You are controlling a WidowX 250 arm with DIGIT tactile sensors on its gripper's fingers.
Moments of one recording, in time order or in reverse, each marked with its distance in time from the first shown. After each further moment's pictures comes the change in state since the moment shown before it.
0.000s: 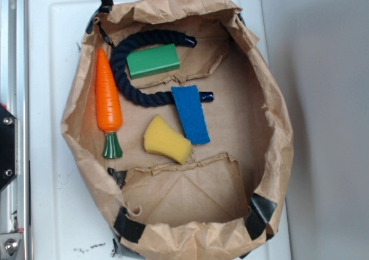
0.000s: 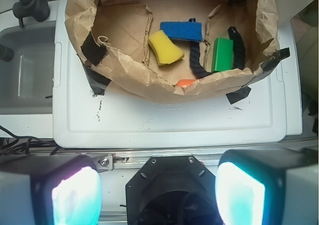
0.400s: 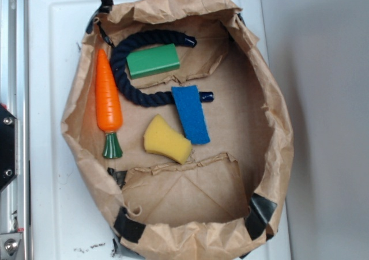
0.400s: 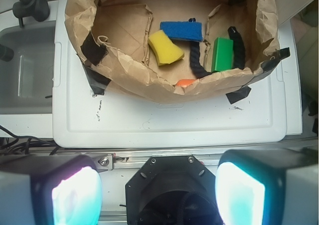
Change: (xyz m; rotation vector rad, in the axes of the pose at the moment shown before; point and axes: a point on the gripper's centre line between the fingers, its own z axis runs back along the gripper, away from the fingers) arm -0.001 0.001 -0.003 0.003 0.007 -0.001
